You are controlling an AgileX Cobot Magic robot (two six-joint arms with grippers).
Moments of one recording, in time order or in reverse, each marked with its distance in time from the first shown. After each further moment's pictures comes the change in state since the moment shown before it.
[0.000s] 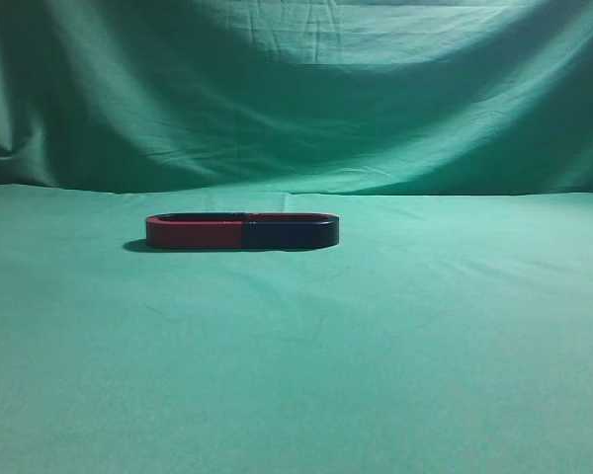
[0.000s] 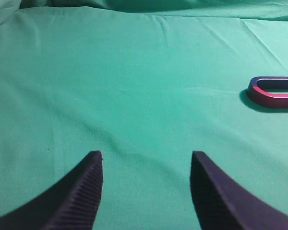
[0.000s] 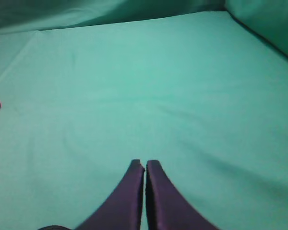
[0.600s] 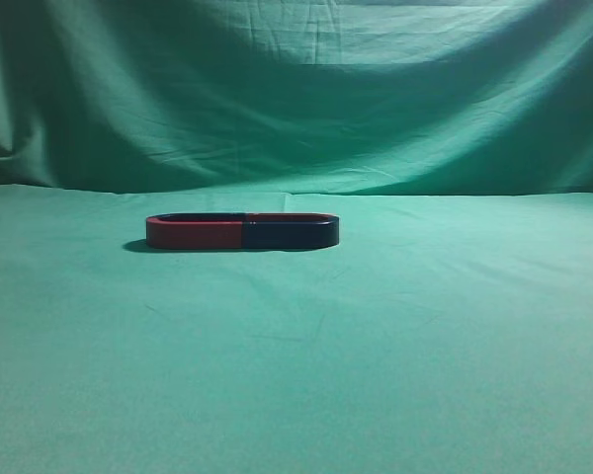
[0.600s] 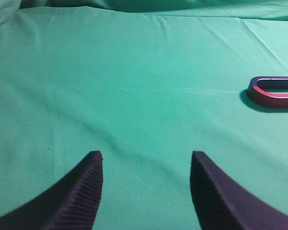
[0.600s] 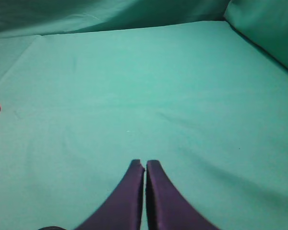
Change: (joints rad) left arm 0.000 0.000 0.000 0.000 0.000 0.000; right arm -0.013 -0.004 0.001 0.001 -0.028 -0.025
